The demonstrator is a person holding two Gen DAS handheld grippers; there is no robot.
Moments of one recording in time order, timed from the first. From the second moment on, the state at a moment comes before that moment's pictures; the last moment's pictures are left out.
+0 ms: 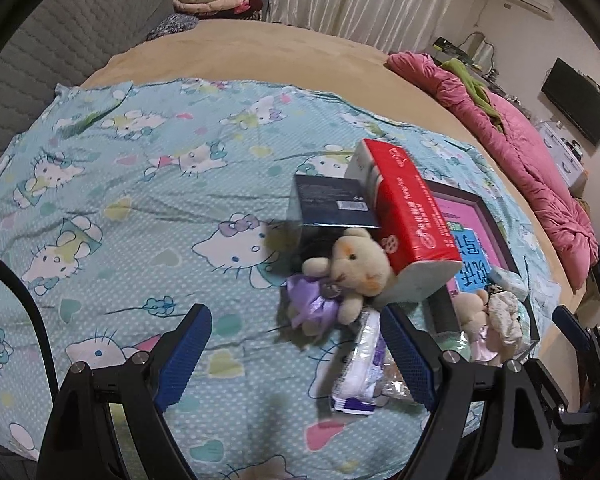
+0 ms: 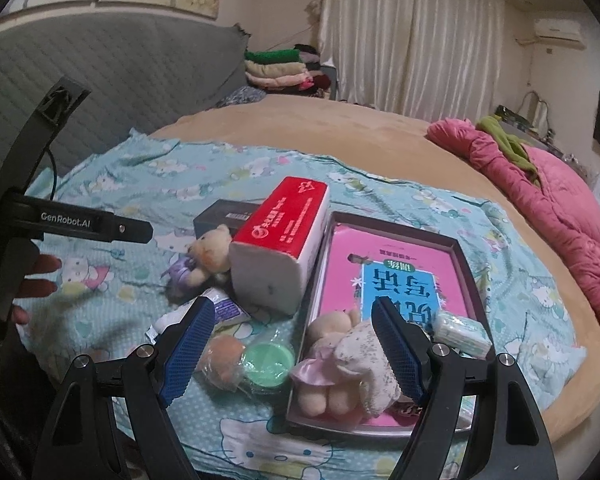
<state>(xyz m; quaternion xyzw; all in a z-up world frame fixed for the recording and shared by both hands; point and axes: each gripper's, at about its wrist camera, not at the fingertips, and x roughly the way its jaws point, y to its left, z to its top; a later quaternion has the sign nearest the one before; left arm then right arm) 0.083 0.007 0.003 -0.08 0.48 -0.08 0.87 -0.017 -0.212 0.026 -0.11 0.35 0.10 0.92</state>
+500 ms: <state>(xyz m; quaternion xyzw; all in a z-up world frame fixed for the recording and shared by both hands) 0.088 -0.001 -0.026 -0.07 0.51 -0.11 0.85 -0.022 -0.176 -0.003 -0.19 0.38 0.17 0.89</state>
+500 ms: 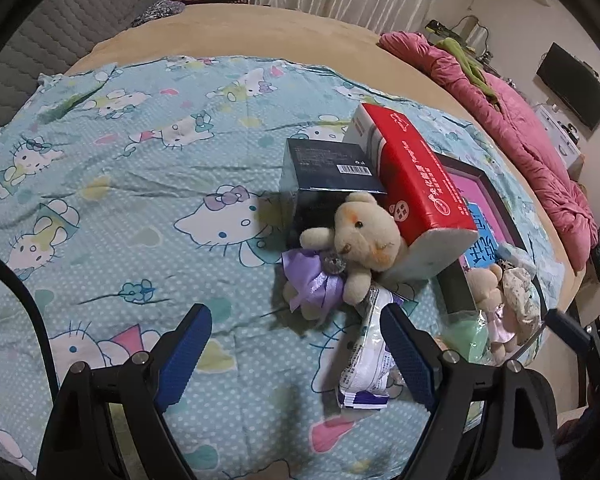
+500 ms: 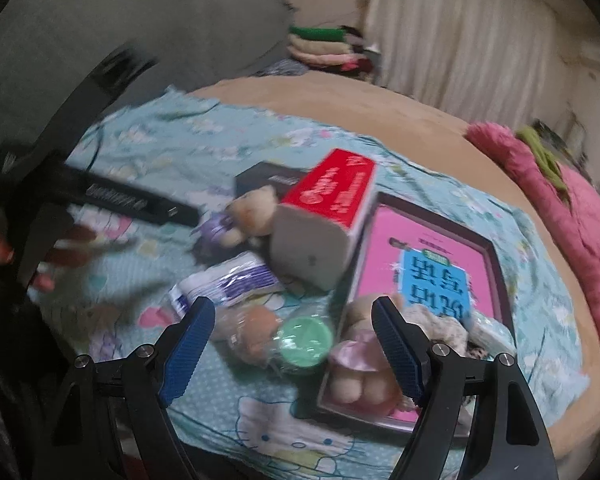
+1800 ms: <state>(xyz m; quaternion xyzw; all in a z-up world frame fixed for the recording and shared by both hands) 0.148 -0.018 -0.087 -0.09 0.53 -0.17 0.82 0.019 -0.126 -0.105 -0.44 0.40 0.23 0.77</state>
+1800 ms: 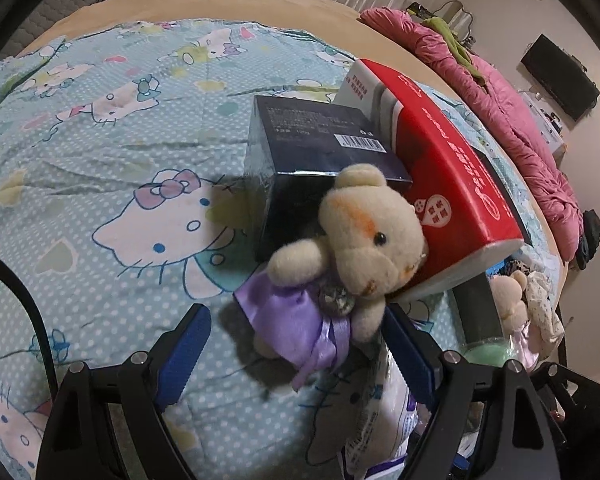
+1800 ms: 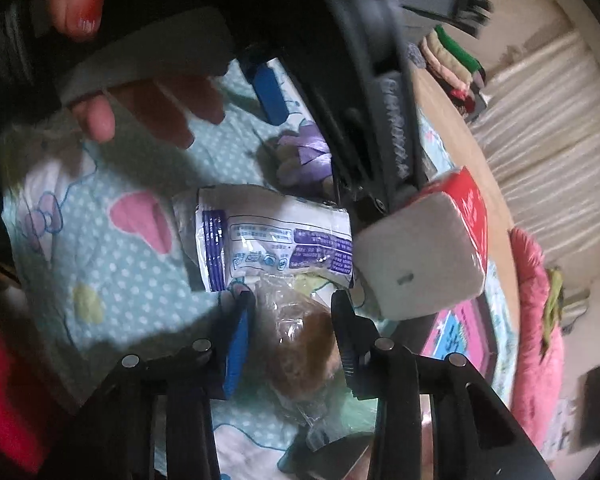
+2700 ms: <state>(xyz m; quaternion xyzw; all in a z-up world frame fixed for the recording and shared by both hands) 0.125 -0.003 -0.055 -0.11 0.49 -0.17 0.85 0.042 -0.172 -0.029 -0.13 0.40 0.26 0.87</state>
